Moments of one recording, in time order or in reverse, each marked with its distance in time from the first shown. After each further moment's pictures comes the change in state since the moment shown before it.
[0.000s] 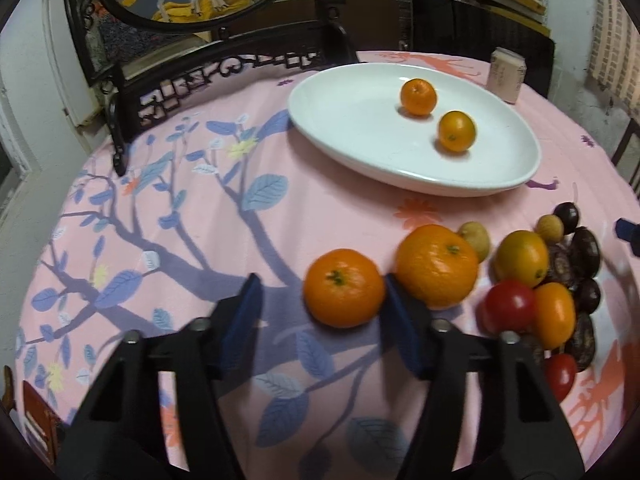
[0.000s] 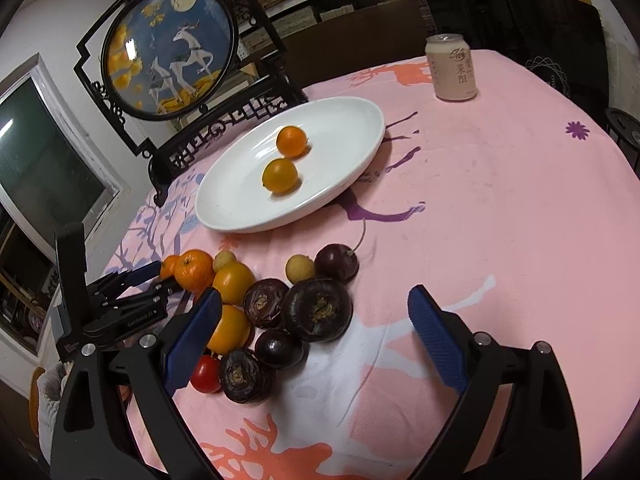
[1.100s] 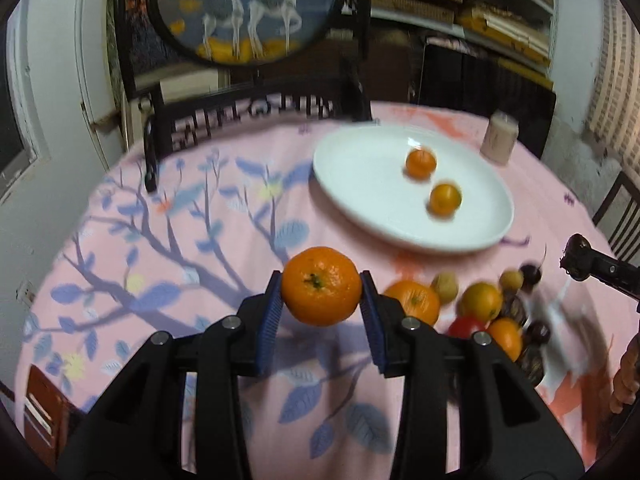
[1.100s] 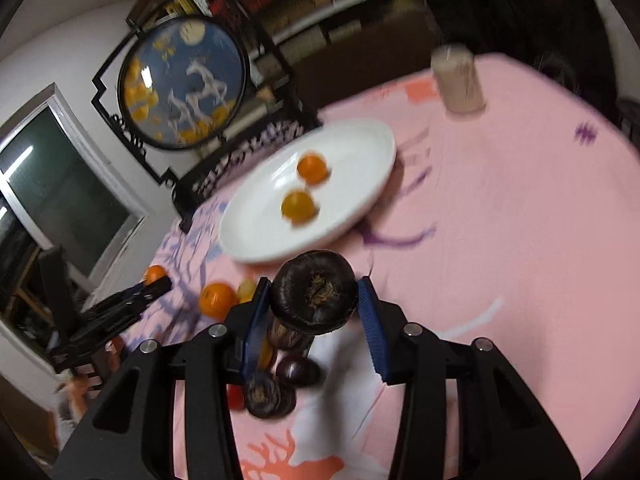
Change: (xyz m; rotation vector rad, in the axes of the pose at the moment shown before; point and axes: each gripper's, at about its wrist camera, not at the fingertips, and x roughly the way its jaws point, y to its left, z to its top) left arm -0.057 0.018 0.013 -0.105 -0.143 -0.002; right arm -0.021 -0.002 0.015 0.010 -0.140 0.061
